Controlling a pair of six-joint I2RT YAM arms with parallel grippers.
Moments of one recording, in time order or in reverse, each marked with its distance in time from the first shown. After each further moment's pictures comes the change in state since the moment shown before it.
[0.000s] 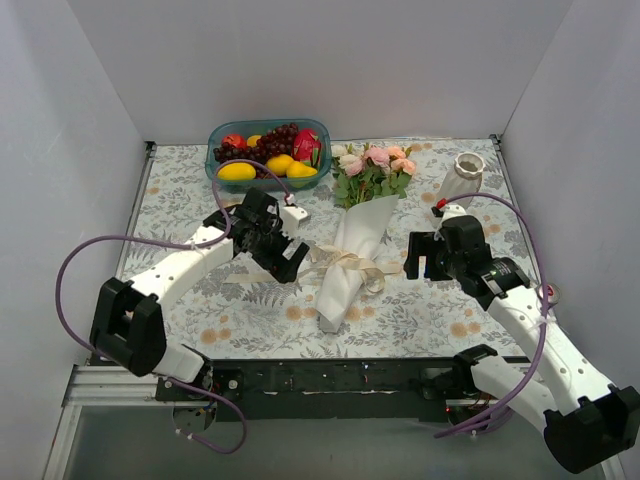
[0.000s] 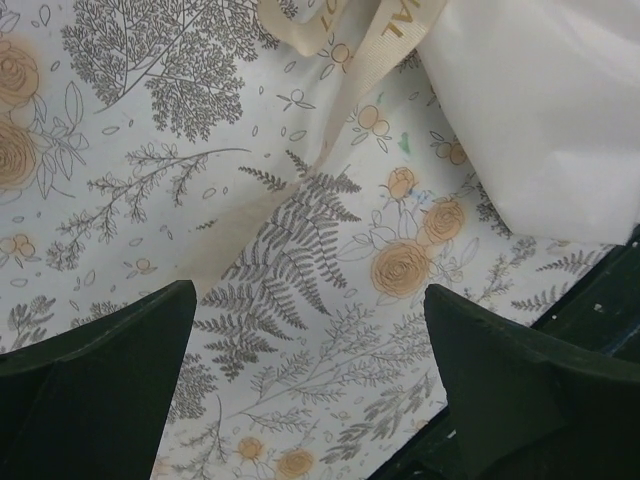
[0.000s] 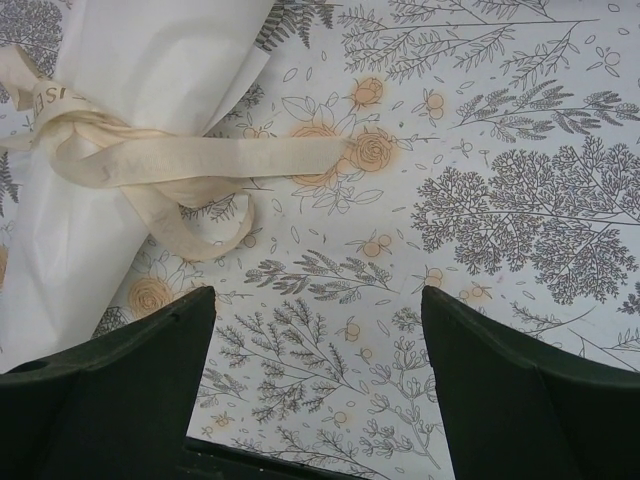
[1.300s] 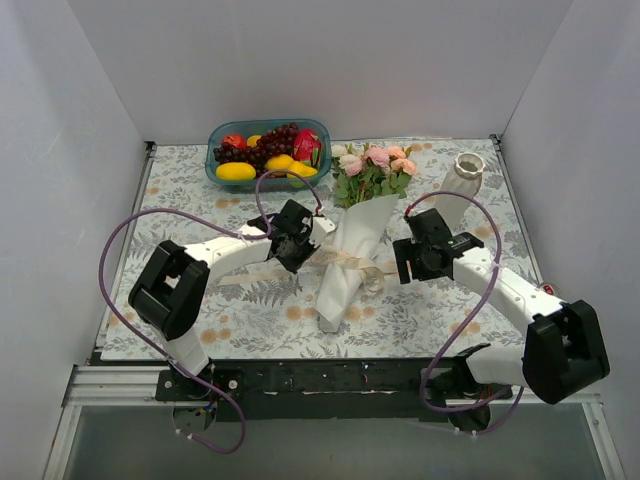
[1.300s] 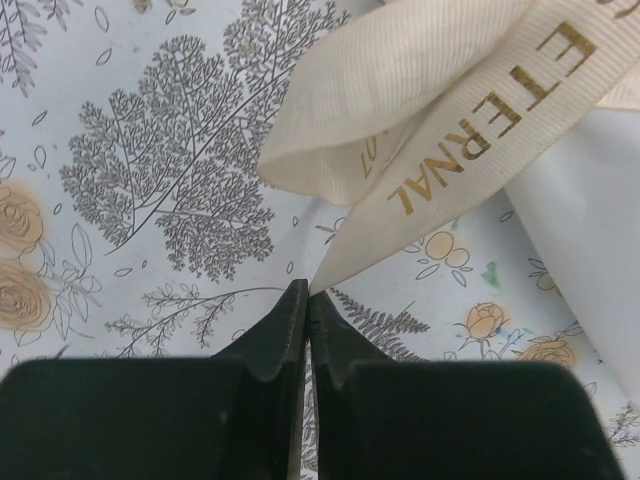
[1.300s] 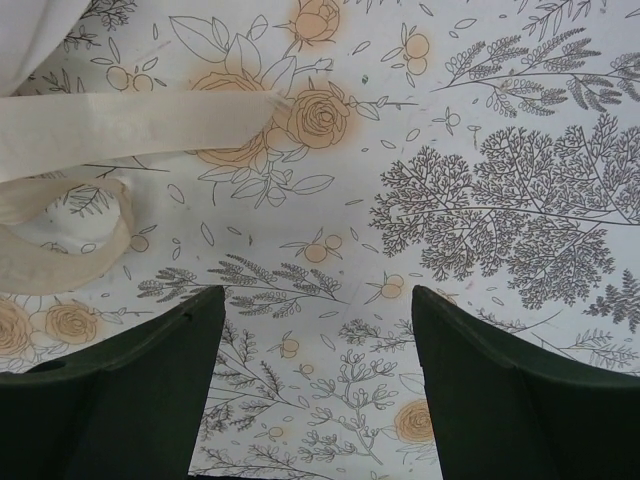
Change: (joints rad) left arm -0.139 0.308 0.013 0.288 -0.183 0.069; right arm 0.033 0.349 0.022 0.015 0.089 -0.100
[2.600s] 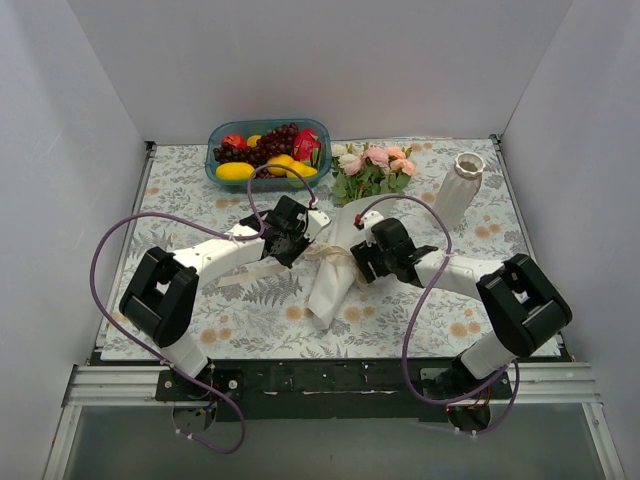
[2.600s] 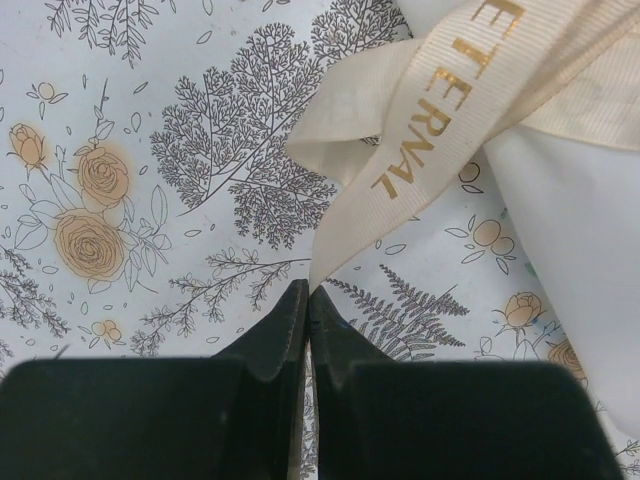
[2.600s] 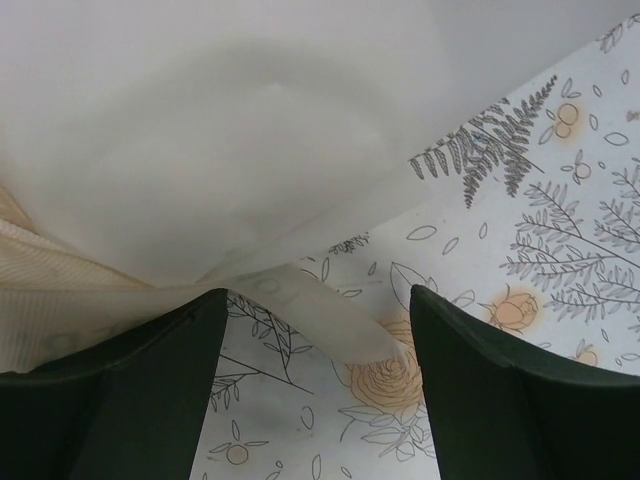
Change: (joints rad) left arm 0.015 -0.069 -0.014 -0.006 -0.121 -0.011; right arm 0.195 0.306 -0.088 0.640 -0.002 -0.238
